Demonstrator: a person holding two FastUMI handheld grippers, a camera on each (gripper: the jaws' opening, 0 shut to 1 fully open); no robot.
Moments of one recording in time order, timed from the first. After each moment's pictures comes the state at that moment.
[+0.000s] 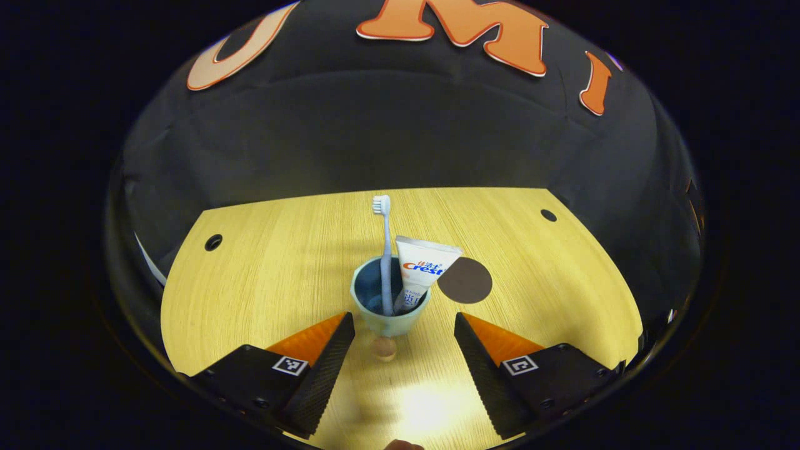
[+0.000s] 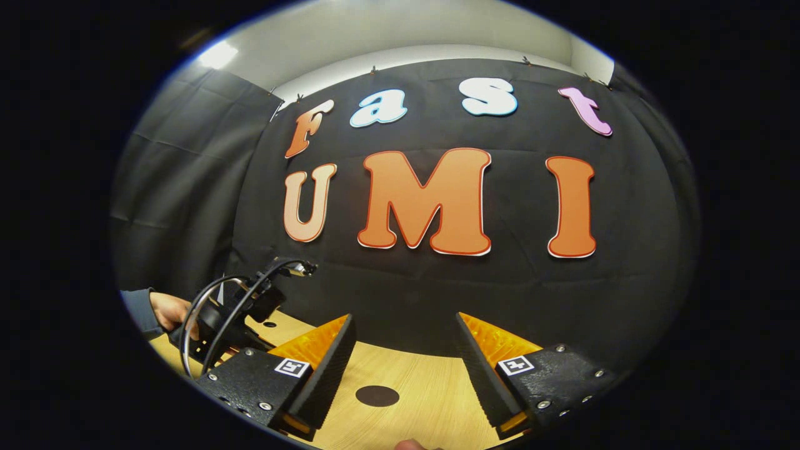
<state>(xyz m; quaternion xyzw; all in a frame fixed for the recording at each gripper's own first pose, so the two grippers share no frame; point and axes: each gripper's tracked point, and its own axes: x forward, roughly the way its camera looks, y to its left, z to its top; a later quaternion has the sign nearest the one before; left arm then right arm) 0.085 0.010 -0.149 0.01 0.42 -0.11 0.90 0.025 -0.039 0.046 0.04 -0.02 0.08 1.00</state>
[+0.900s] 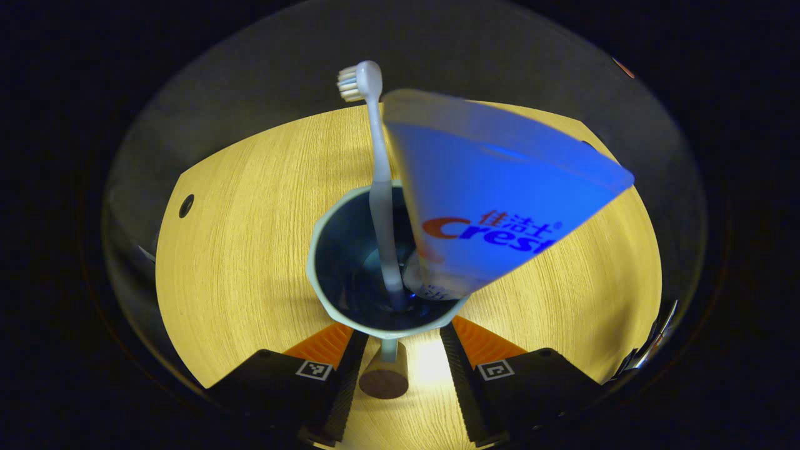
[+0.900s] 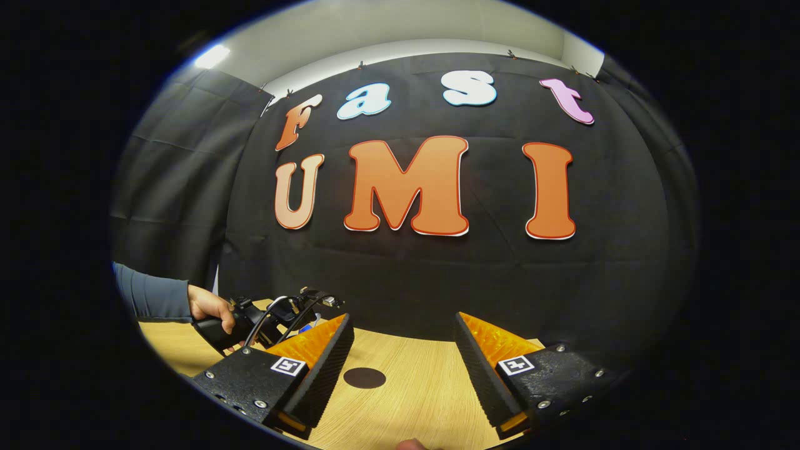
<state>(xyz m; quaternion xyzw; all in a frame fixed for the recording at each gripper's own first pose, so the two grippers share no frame) 0.089 0.008 -0.211 0.06 0.58 -0.08 0.81 -0.003 -0.073 0.007 0.06 0.01 0.06 1.00</state>
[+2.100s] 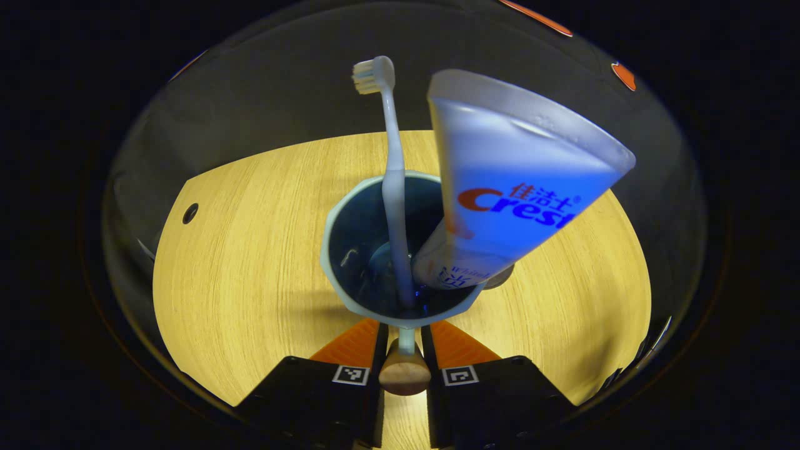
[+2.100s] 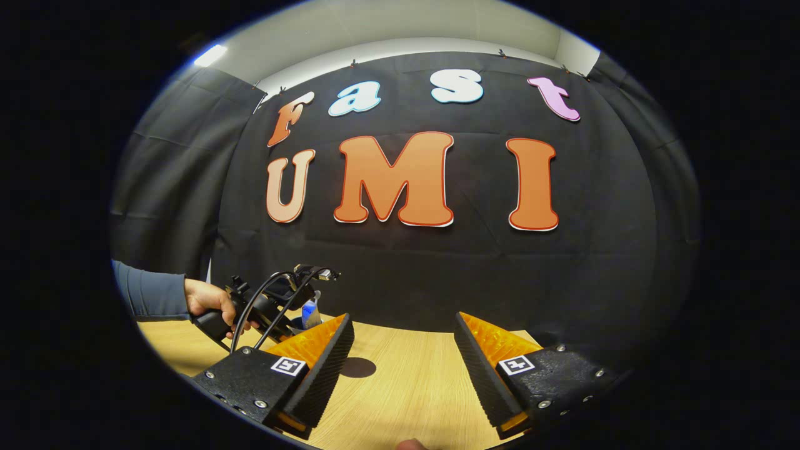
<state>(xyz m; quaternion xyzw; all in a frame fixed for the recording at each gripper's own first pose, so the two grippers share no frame) 0.114 0.017 -0.125 0.03 0.53 -0.08 0.84 -0.027 -0.092 -0.011 0.05 0.02 0.04 1.00</state>
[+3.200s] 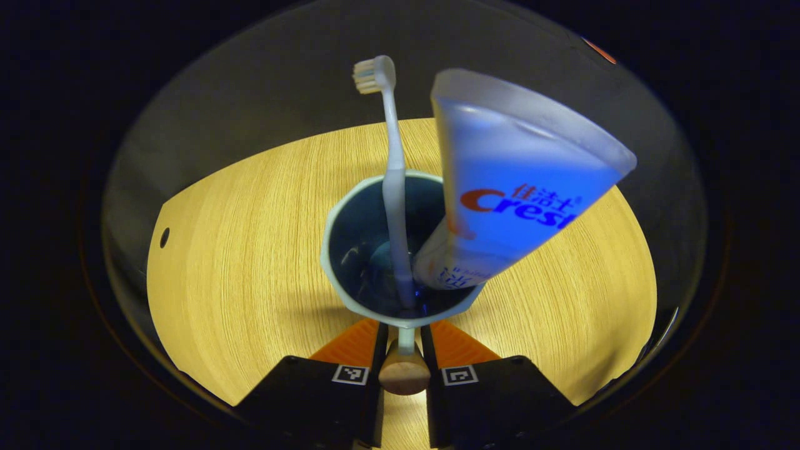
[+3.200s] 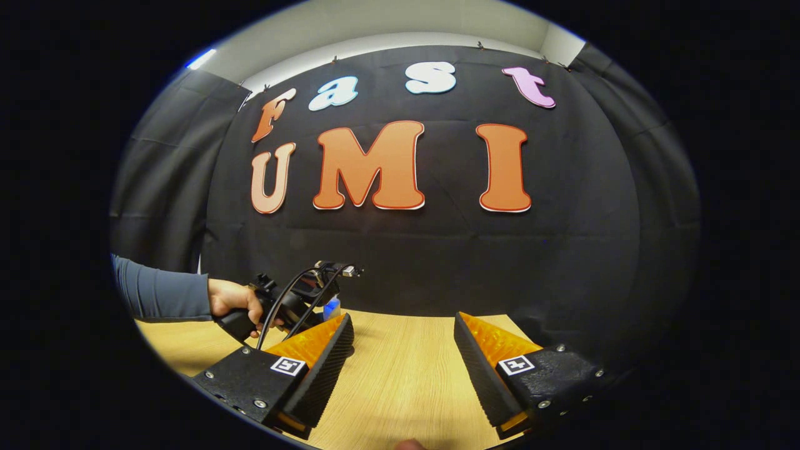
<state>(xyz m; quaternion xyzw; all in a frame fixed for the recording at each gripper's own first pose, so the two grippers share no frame) 0.104 -0.006 -0.181 0.07 0.54 -0.09 0.83 -0.046 -0.131 -0.051 0.07 0.05 0.02 1.00</state>
